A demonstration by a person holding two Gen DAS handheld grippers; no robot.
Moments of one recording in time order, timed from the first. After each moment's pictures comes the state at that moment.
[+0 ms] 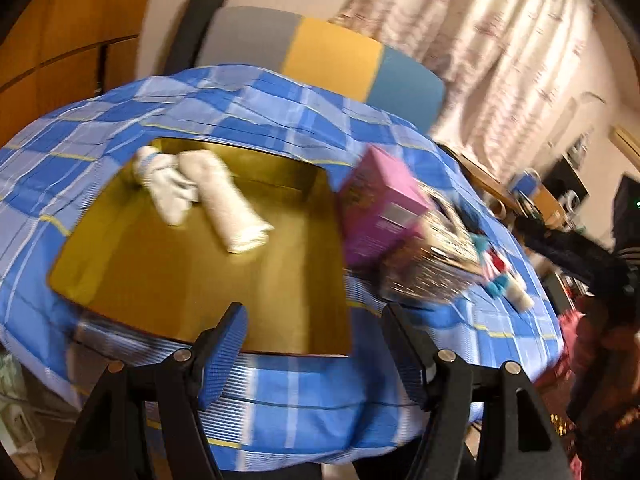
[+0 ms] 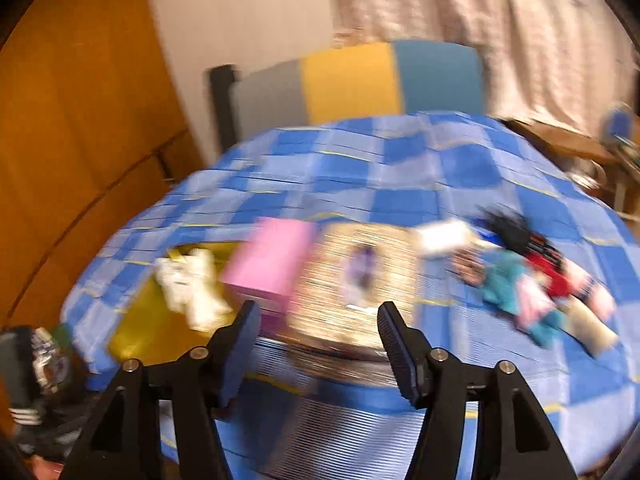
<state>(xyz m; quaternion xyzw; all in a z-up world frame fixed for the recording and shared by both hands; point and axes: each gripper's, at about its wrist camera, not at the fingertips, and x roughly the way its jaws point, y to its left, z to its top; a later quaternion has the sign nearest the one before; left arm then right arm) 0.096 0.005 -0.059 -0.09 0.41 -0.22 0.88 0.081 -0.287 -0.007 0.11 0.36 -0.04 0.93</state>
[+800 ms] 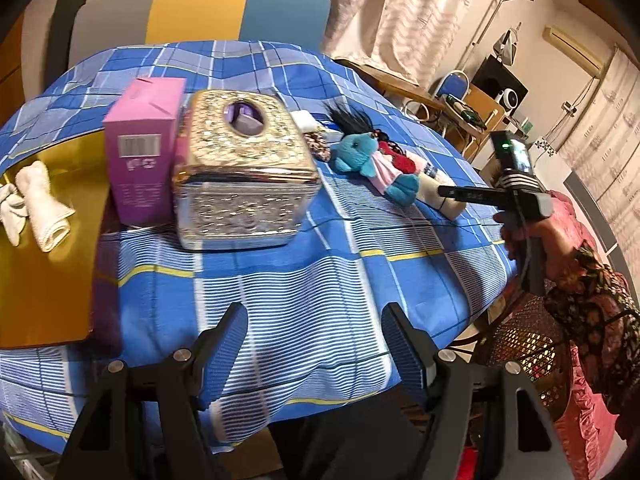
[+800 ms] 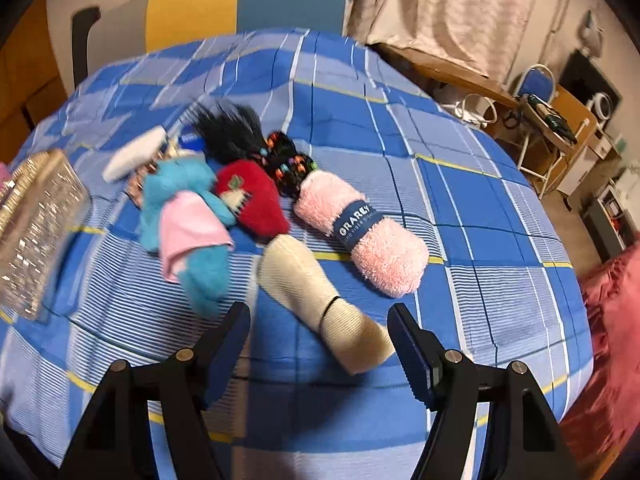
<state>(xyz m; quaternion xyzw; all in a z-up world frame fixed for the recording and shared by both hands) 0.047 -0.165 -0.066 0.02 0.47 -0.35 0.81 0.074 -0.553 -0.103 0.04 0.49 -0.16 0.86</state>
